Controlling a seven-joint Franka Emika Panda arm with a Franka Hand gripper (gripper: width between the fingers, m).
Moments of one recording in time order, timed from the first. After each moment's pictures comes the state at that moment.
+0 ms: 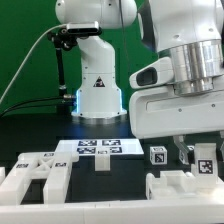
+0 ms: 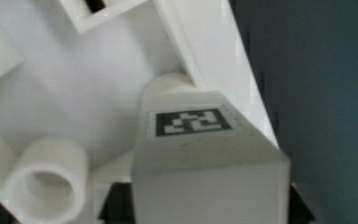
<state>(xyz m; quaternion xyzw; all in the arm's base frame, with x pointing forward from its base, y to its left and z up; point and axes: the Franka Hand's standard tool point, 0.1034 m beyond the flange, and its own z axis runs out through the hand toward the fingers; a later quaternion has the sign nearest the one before) 0.647 0.114 0.076 -0.95 0.29 -0.06 0.09</state>
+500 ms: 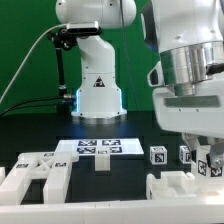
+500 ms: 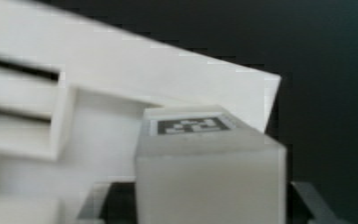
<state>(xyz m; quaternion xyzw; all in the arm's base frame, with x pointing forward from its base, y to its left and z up) 0.647 0.115 0.072 -0.72 0.69 -0.01 0.11</state>
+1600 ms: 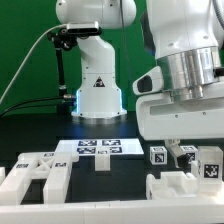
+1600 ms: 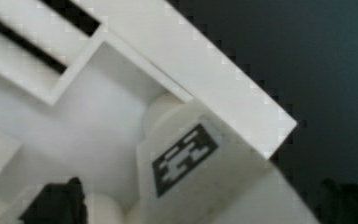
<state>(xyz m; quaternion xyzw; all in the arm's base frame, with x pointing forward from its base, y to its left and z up) 0.644 0.117 0.066 -0.94 0.33 -0.05 0.09</state>
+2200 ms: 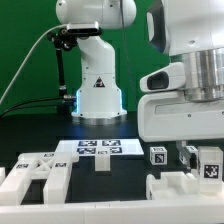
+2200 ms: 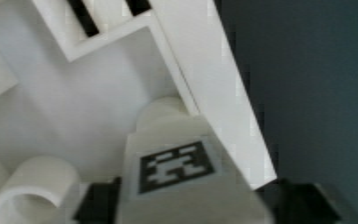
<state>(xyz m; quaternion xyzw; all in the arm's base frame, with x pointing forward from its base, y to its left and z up) 0.646 0.124 0.067 -0.97 0.22 -0.04 0.07</state>
